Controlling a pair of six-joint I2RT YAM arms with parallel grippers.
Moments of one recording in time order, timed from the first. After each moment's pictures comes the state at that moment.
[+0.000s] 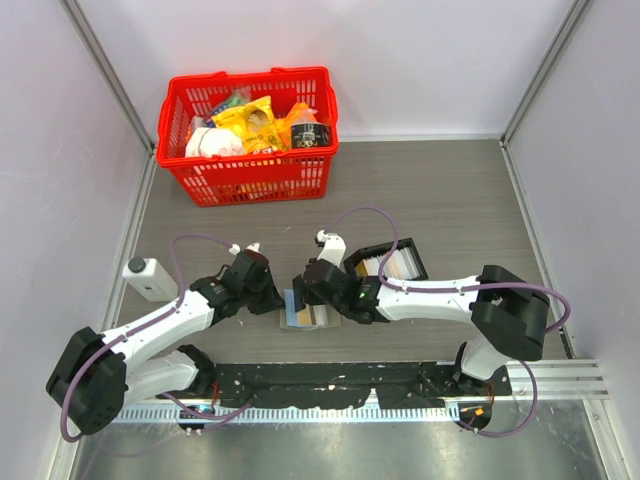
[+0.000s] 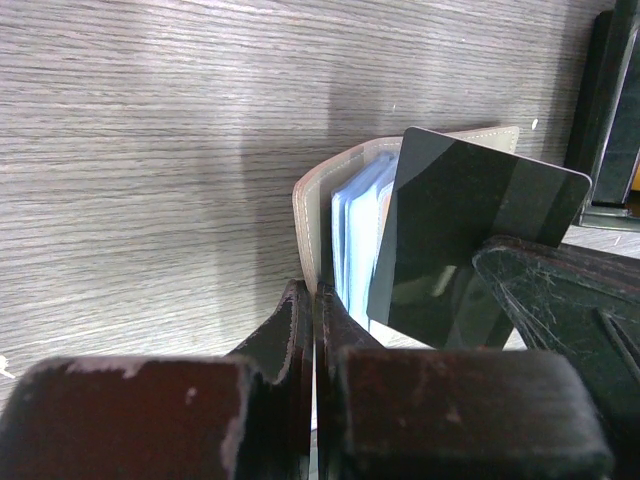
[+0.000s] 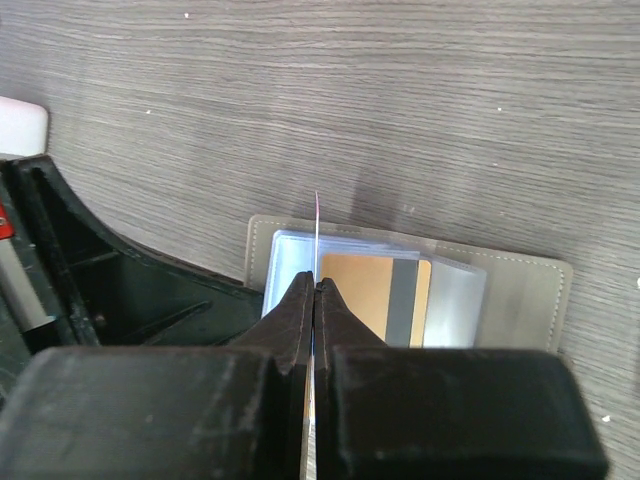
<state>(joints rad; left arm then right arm) -0.67 1.08 0.52 -0.37 0.03 -0.89 1.16 1.59 0.90 0.02 0.40 0.92</state>
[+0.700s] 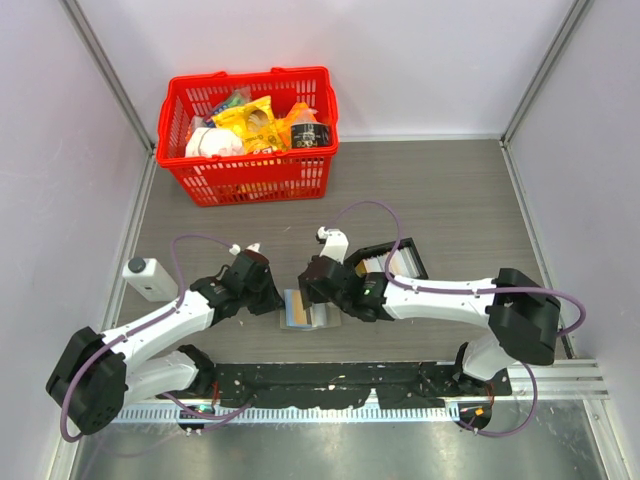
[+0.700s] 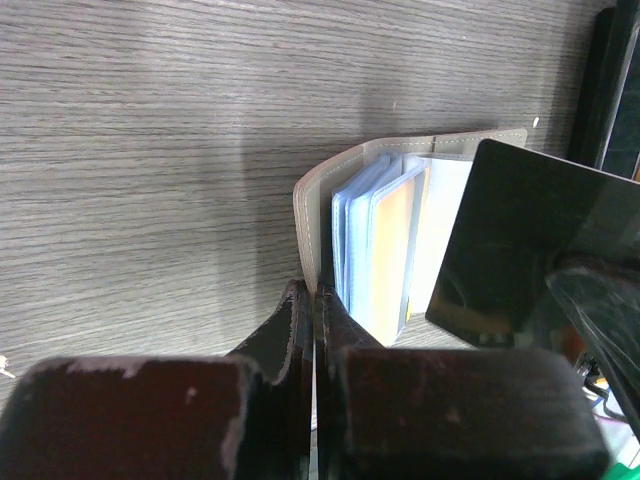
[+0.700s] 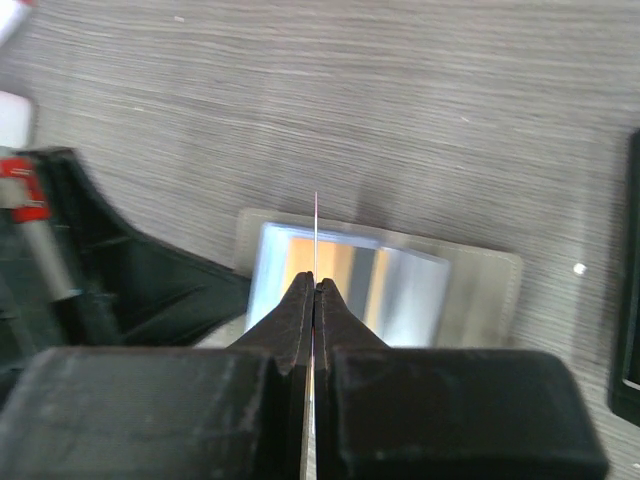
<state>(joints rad) -0.67 1.08 0.52 -0.37 0.03 -0.89 1.16 1.53 0.91 -0.12 0.45 0.87</state>
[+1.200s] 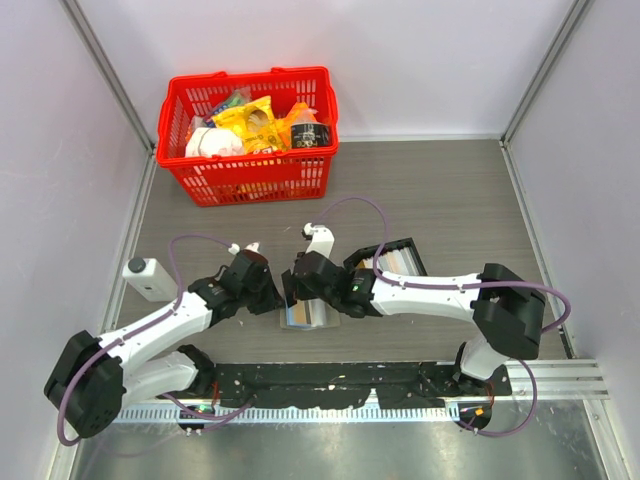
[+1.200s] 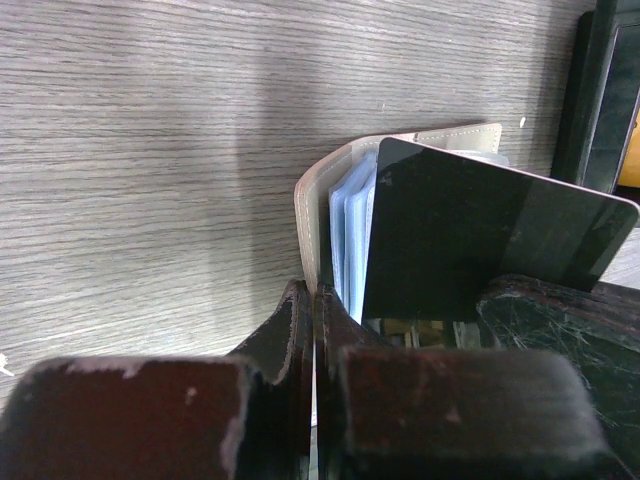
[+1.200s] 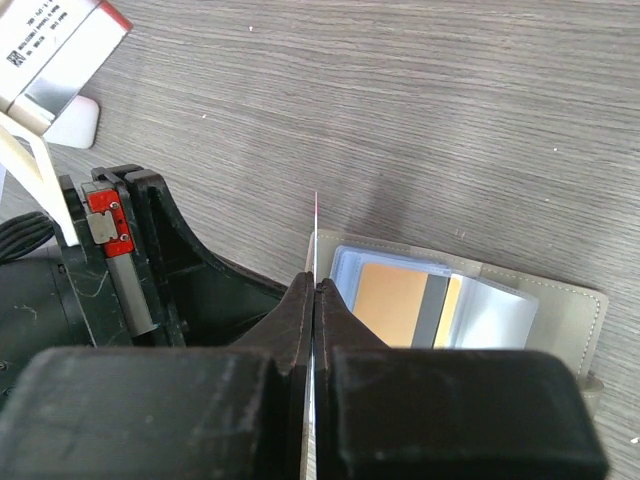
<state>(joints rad) -0.67 1.06 0.52 -0.38 0.03 -0.89 1.17 1.61 1.02 -0.05 0.38 0.85</state>
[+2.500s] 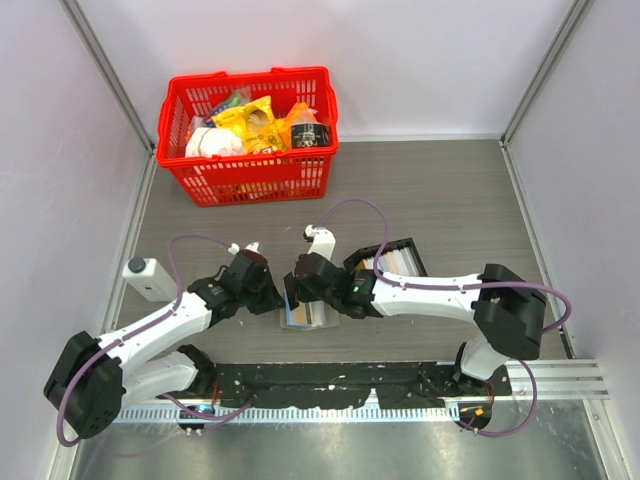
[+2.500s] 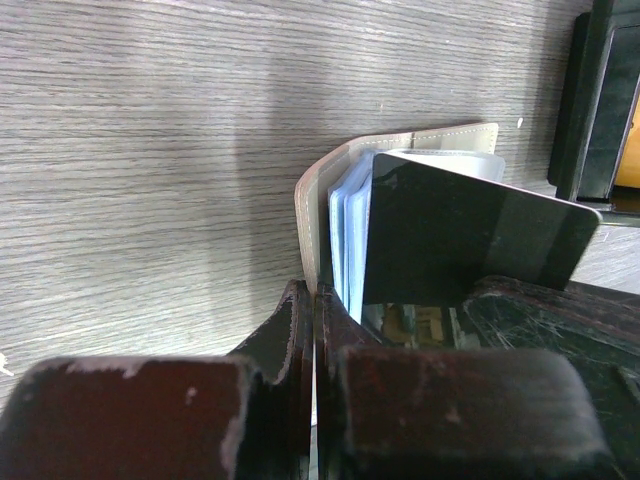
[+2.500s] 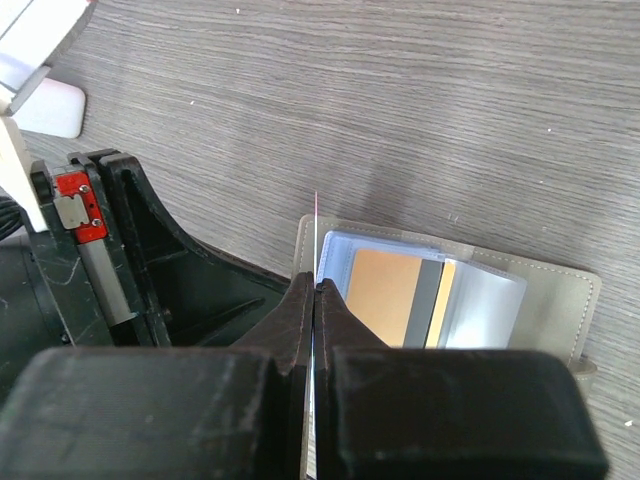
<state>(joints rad) -0.67 1.05 0.52 -0.38 0.03 -0.89 1.17 1.60 1.01 -0.08 0.37 0.87</state>
